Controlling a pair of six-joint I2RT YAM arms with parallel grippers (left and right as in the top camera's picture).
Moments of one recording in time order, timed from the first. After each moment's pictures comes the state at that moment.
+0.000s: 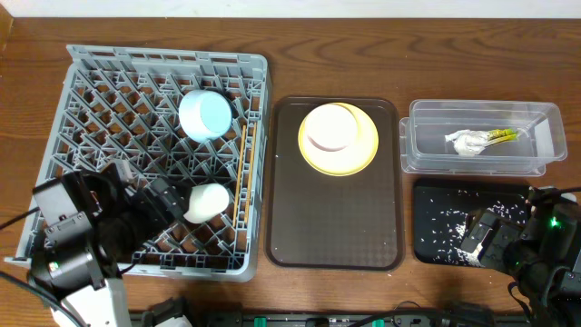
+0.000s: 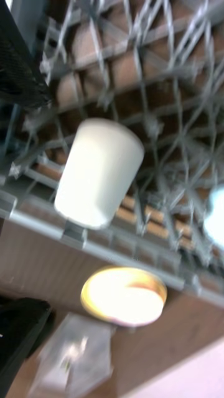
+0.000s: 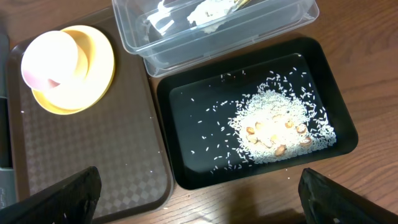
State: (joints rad) left arm 0.45 0.88 0.97 -1.20 0.55 -0.25; right arm -0.13 0.69 1.14 -1.37 0.00 0.28
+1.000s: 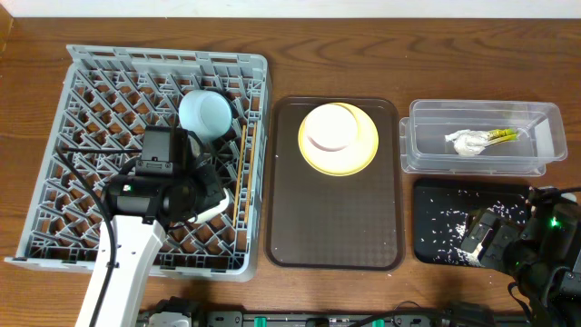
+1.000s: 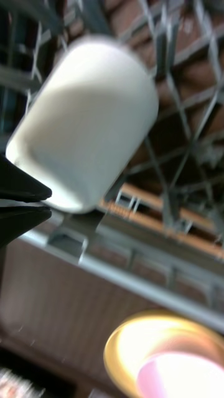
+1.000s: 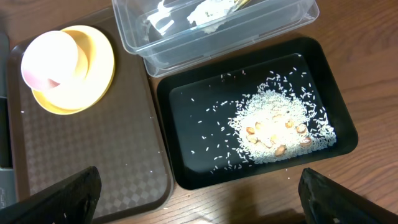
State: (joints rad) left arm -0.09 1.15 0.97 -1.03 0.20 -0.52; right arm -0.13 0.69 1.14 -1.37 0.00 0.28
